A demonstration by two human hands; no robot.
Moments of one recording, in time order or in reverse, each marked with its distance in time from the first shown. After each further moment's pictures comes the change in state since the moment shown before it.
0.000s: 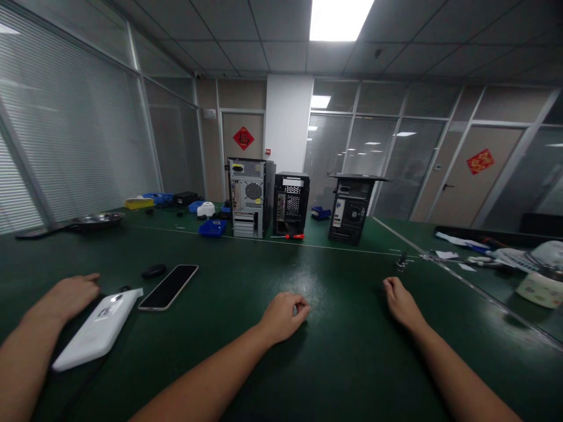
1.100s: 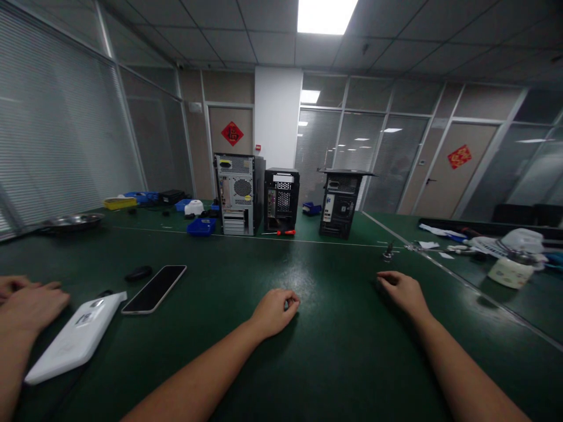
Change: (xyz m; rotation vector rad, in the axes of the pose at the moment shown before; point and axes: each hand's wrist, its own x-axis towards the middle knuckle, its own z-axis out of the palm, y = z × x) left_hand 0.001 0.003 -0.002 0.016 -0.053 -0.032; right_hand 0.002 0.023 -0.038 -0.097 0.060 -0.027
